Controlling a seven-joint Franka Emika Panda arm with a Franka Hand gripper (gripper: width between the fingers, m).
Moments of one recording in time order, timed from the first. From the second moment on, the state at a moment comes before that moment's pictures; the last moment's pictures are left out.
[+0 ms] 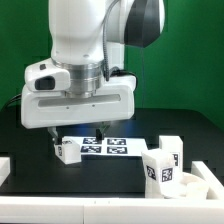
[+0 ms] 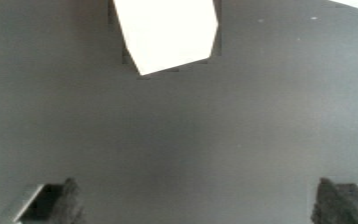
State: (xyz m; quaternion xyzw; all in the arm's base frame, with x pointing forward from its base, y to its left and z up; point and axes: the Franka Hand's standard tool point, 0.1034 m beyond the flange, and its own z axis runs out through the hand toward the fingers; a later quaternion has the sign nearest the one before) arm 0.464 -0.073 0.056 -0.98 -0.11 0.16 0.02
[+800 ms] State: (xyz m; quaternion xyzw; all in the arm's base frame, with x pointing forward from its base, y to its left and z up) arm 0.446 -0.089 0.045 -0.90 -0.08 0.43 -0.02
